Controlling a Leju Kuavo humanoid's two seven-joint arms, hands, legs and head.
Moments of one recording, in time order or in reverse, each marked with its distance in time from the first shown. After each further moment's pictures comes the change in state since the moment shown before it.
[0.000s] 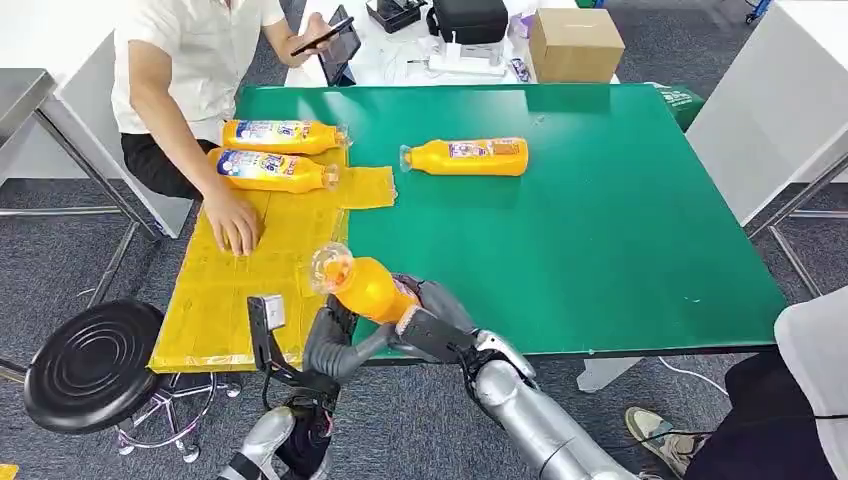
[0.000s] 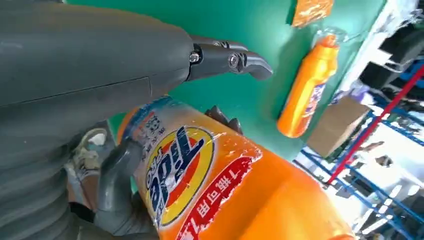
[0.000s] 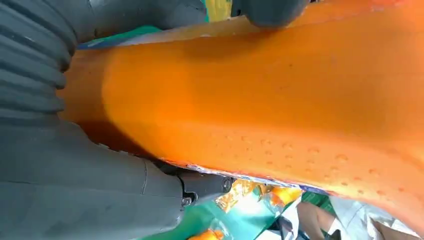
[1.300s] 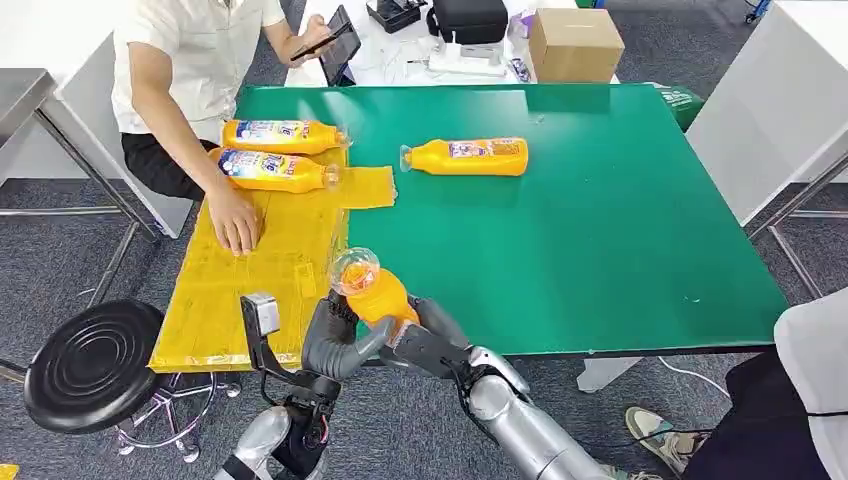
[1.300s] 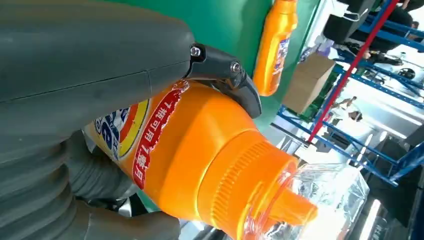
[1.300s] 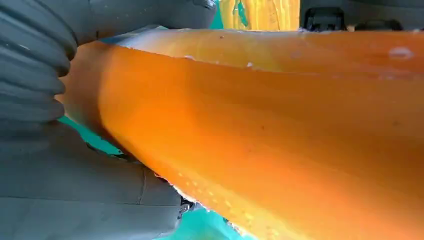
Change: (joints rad) left arm 0.009 0.017 -0.018 -0.064 -0.056 -0.151 0.010; right arm 0.025 0.020 0.013 0.057 0.034 -0.047 0.002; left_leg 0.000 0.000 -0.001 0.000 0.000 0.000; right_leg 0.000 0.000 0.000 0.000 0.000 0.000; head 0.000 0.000
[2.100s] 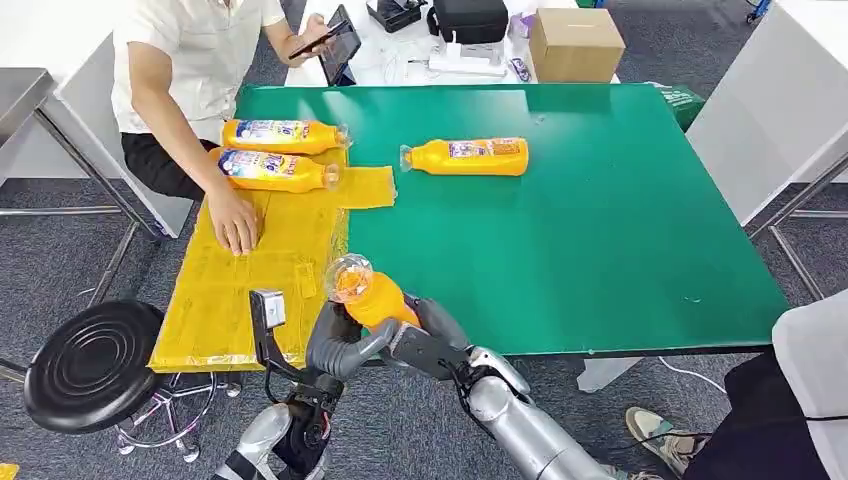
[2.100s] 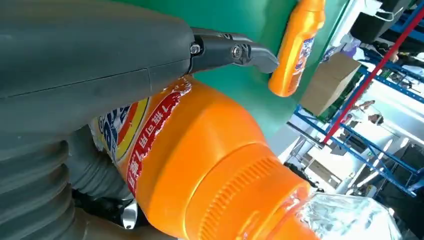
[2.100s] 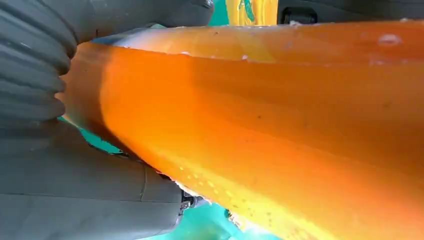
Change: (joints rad) left arm -0.015 0.001 -0.008 0.026 0.066 0.006 0.049; right arm -0.002 -0.001 0.009 0.005 0.024 -0.018 0.004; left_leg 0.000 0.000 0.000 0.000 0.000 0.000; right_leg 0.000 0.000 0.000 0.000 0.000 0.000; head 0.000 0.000
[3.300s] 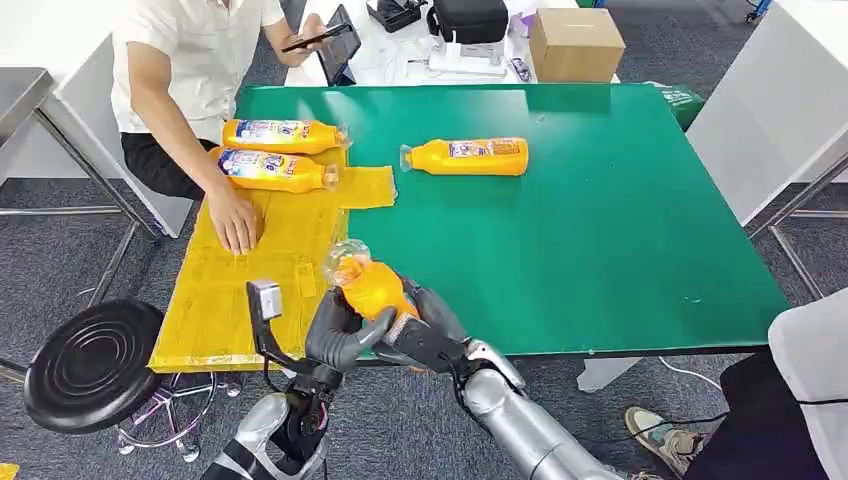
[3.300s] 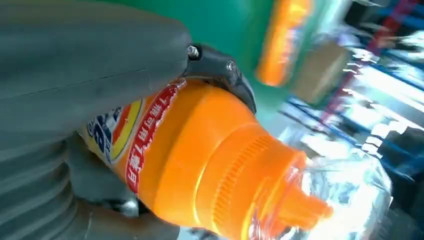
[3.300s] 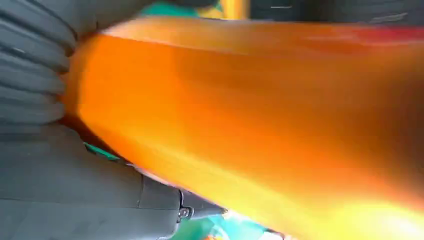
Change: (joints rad) left arm -0.035 0.004 0.013 0.018 0.011 -0.051 -0.021; right arm -0.021 0.024 0.008 -0.001 -0.060 -0.013 -0.051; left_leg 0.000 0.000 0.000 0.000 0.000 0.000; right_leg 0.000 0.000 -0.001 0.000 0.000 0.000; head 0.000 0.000
